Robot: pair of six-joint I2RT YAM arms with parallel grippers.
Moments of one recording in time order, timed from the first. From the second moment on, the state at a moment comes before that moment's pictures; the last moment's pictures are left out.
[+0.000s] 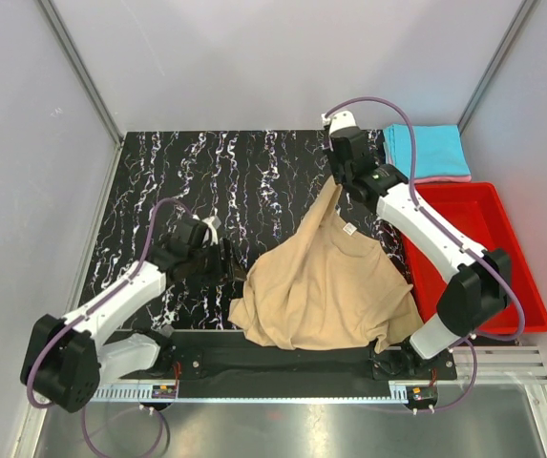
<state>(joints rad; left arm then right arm) -0.44 1.12 0.65 -0.51 0.31 -0.61 0.53 1.59 1.47 -0.44 0.44 -0.04</state>
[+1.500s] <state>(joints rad) -0.76 1.30 0.67 -0.63 0.09 -0.76 0.30 1.61 1.67 -0.77 0.47 0.23</state>
